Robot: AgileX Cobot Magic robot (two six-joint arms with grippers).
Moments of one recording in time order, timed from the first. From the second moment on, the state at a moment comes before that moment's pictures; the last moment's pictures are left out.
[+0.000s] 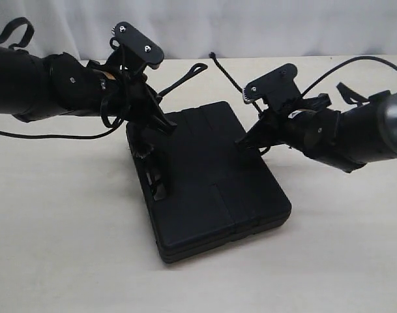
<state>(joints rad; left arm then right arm) -0.52 1.81 -1.02 -0.60 -0.03 0.84 0.42 1.87 -0.85 0.65 -0.39 -0.82</state>
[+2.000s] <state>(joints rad) -0.69 1.88 -1.01 0.36 -0.11 0.27 0.47 1.83 -0.71 0.27 -0.54 -0.56</state>
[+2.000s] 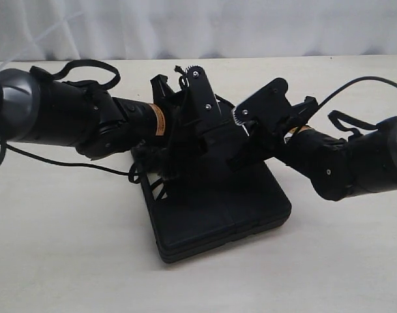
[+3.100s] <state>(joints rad) -0.58 1.79 -1.01 0.36 -0.03 0.37 0.29 1.87 -1.17 0.35 0.21 -0.41</state>
